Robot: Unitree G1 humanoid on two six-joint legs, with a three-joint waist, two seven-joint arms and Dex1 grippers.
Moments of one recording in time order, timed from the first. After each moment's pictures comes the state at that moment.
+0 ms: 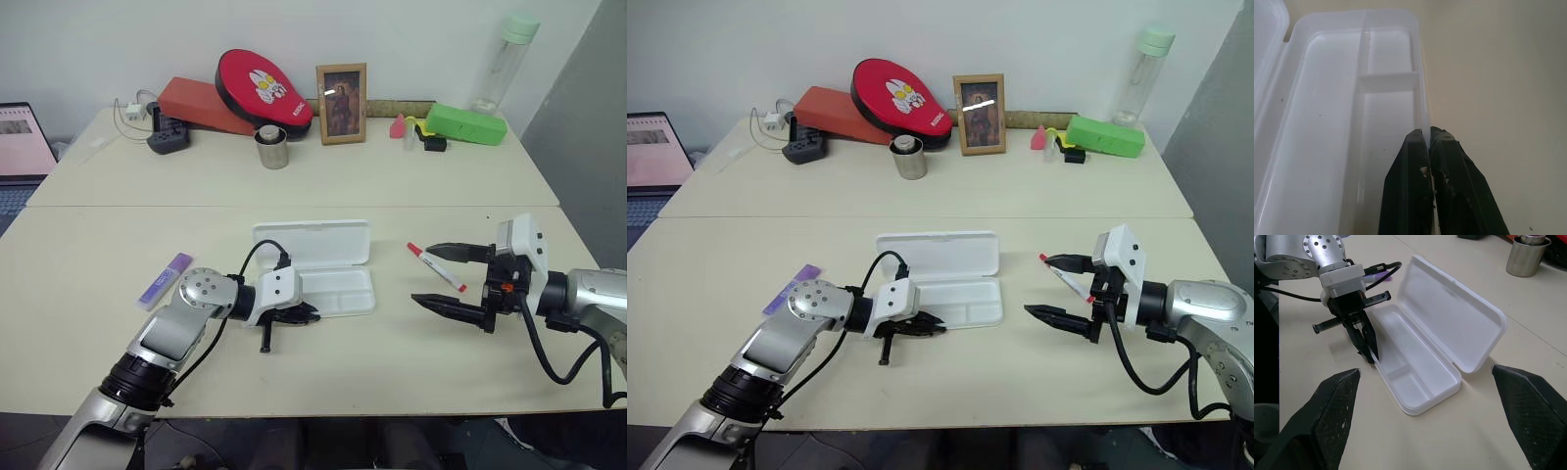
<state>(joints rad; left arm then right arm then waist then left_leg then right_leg) -0.40 0.67 -0.31 -0.05 -0.12 0.26 -1.22 -0.17 -0.87 -0.18 -0.57 0.73 0.71 0.89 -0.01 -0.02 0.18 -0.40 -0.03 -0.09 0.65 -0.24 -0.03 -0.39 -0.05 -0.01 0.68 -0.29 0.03</state>
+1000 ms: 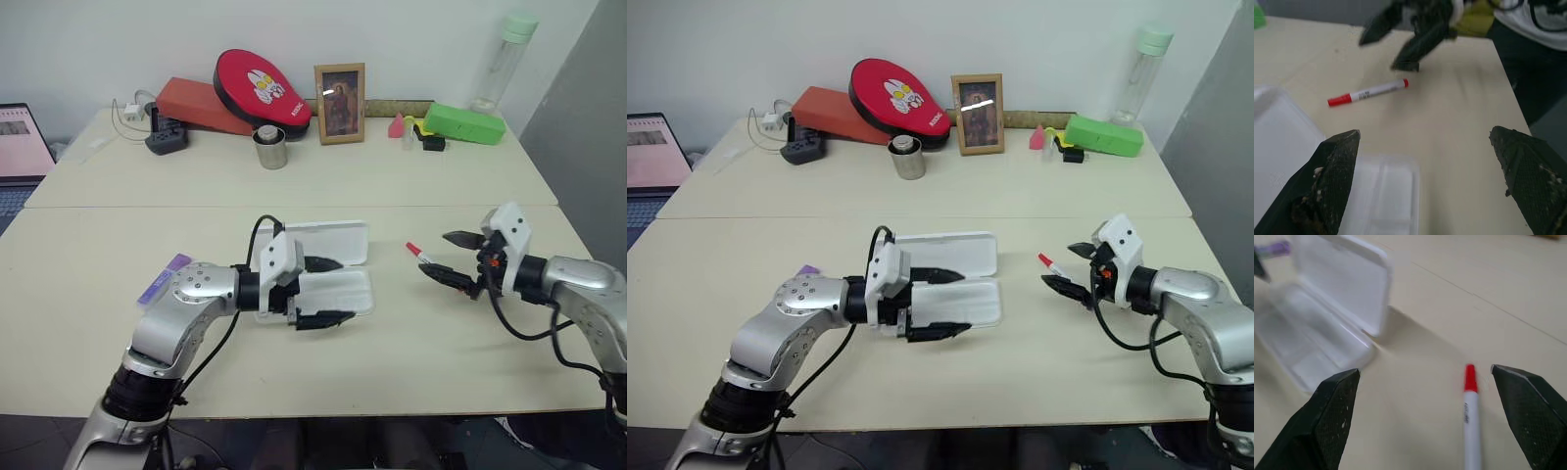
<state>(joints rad) -0.39 0.51 -0.12 -0.32 -0.45 0.52 -1.02 -0.32 -0.79 -0.02 -0.19 0.47 0.70 0.73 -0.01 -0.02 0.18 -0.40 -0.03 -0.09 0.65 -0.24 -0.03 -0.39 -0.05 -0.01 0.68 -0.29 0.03</state>
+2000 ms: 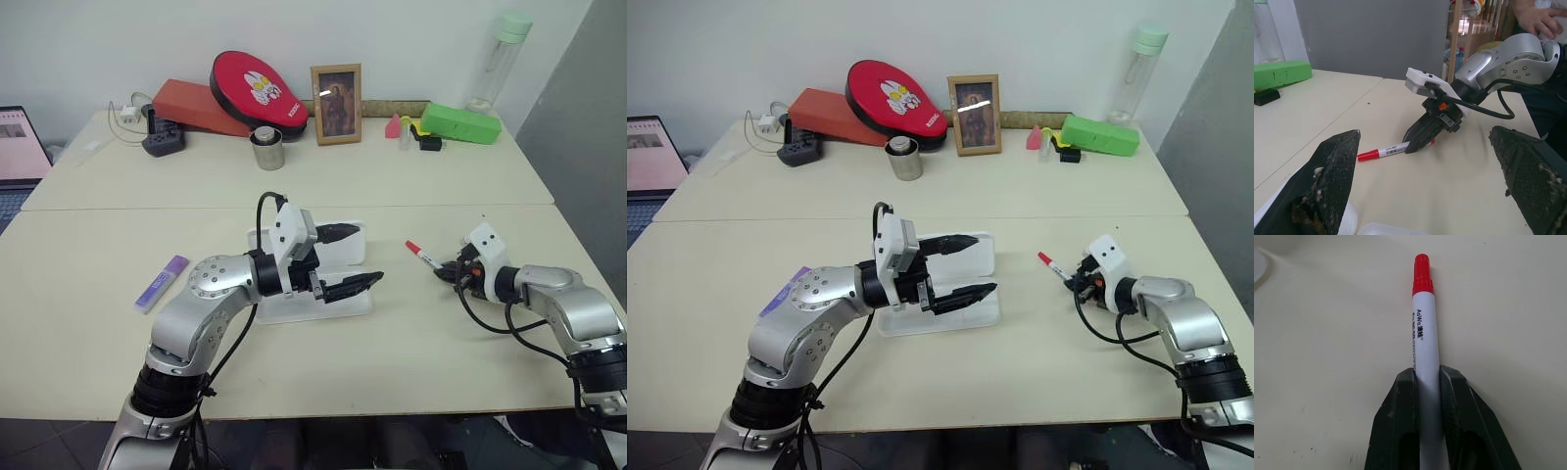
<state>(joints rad) -0.41 0.42 -0.12 -0.38 -0.47 0.53 -0.86 -0.40 -0.72 0.07 0.04 0.30 0.70 0.74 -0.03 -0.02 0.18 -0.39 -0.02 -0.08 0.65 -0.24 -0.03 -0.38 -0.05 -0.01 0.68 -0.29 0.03</state>
